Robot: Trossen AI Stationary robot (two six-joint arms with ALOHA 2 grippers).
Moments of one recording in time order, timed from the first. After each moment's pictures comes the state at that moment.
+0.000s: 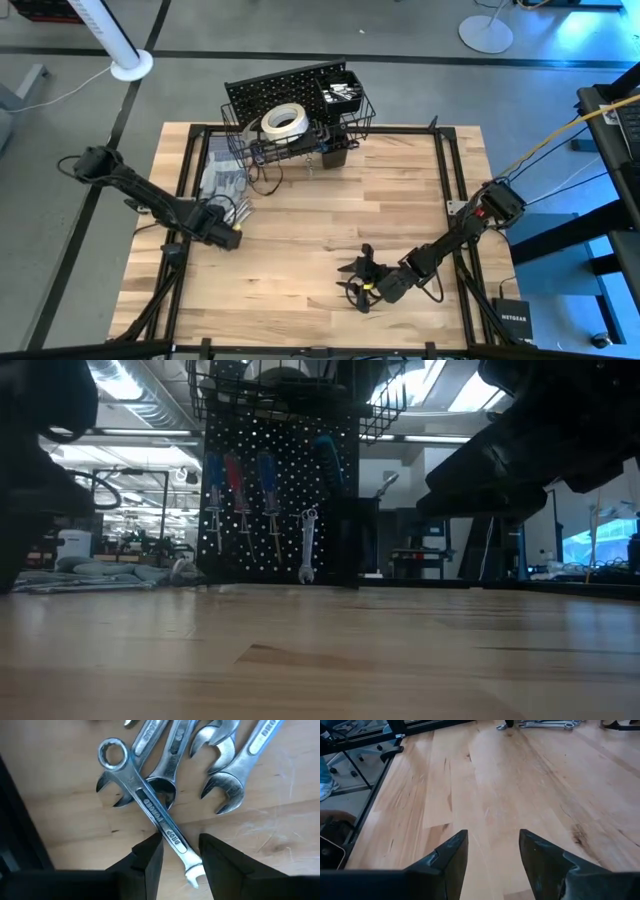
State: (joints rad) left arm -0.39 1.20 0.44 -0.82 -0.09 -1.75; right arm 0.65 1.80 0.75 0.52 0.61 0.56
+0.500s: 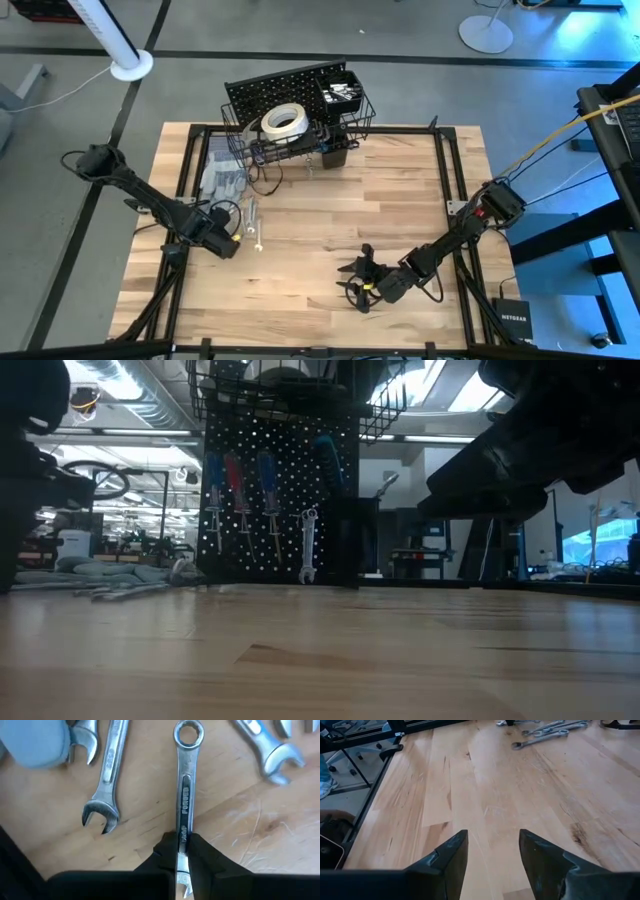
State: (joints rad) left arm -0.49 1.20 0.44 -0.82 -0.19 -1.53; right arm 0.65 1.80 0.75 0.51 0.61 0.56
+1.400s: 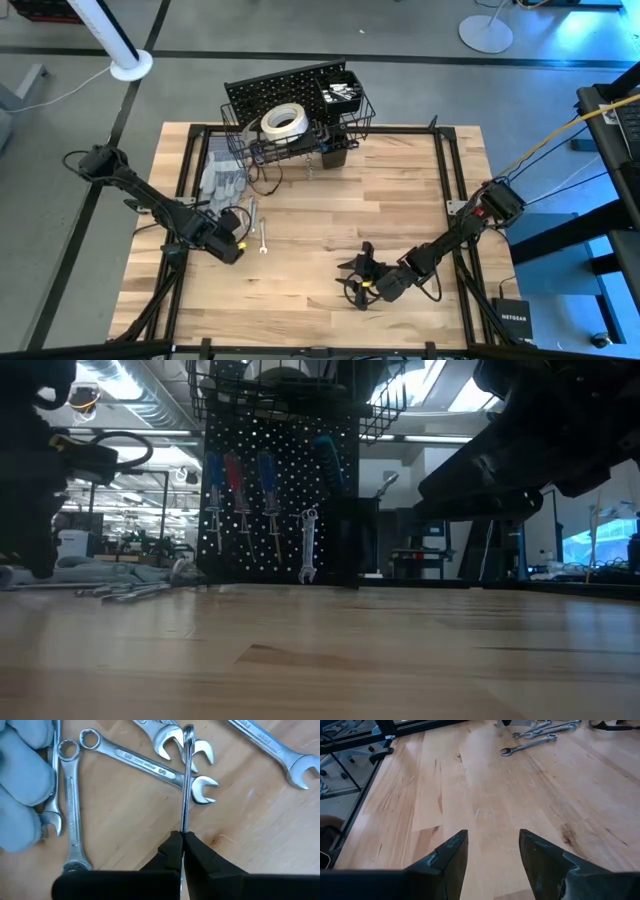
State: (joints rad) left arm -0.53 1.21 0.54 -0.78 -0.32 -1.25; right arm 0.64 1.80 0.75 0.51 0.64 0.57
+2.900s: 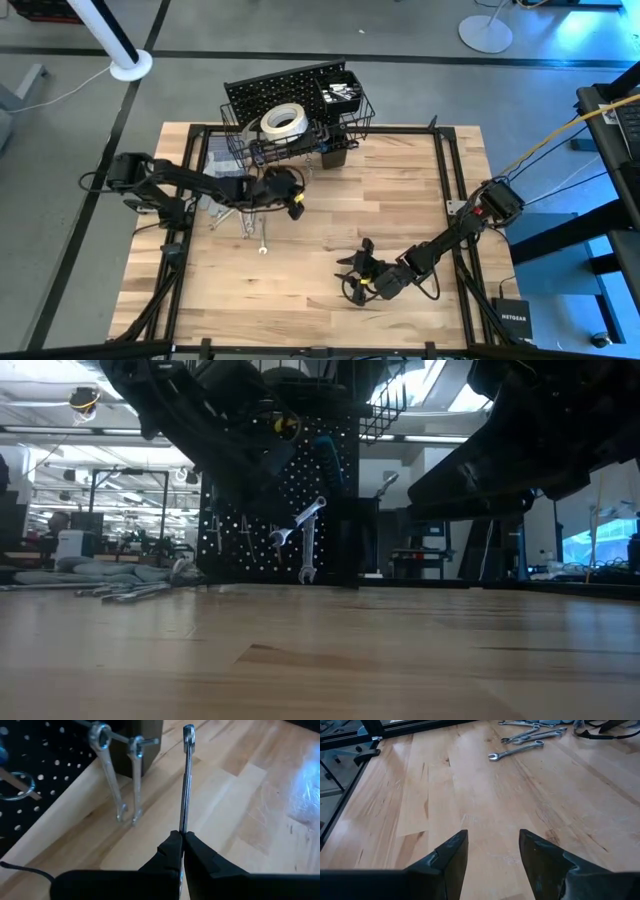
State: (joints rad) left arm 0.07 1.54 0.73 0.15 -0.41 -0.41; right arm 0.62 1.80 0.75 0.50 0.67 0.54
